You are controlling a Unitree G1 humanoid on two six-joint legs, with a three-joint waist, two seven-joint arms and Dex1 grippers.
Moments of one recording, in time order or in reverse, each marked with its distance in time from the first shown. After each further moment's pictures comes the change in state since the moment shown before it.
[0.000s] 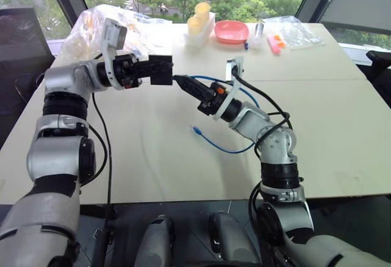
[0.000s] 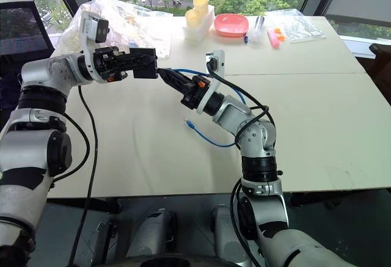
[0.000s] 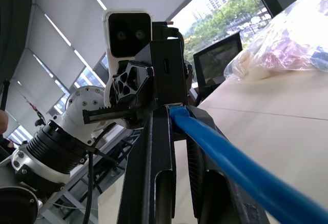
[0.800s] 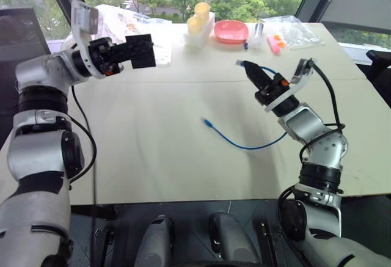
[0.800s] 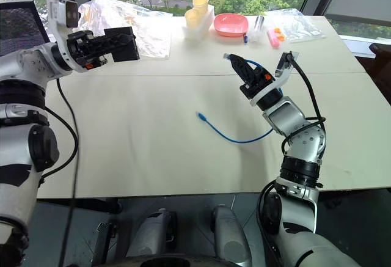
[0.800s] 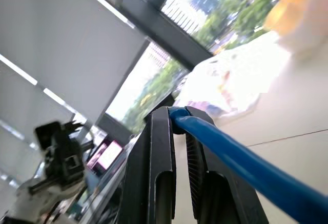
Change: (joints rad) left arm -0.037 0.043 0.078 0.038 -0.021 0.000 0.028; right arm 0.051 -0.178 -0.304 0.071 0.316 0.054 -0.197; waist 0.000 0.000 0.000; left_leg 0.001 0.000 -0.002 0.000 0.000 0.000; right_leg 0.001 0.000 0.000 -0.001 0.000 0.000
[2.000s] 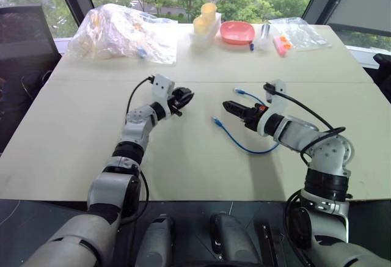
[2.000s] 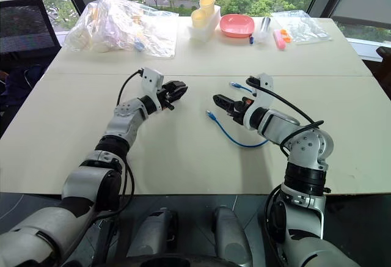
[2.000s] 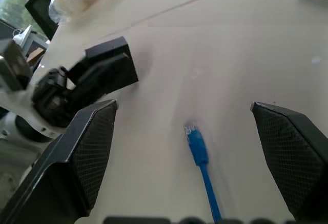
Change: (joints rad) left arm 0.336 -0.445 -0.080 0.078 0.329 -0.883 0.878; right arm 0.068 -0.079 0.075 -0.170 -0.200 0.322 -0.298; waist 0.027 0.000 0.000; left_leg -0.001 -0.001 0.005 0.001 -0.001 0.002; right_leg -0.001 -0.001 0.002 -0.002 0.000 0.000
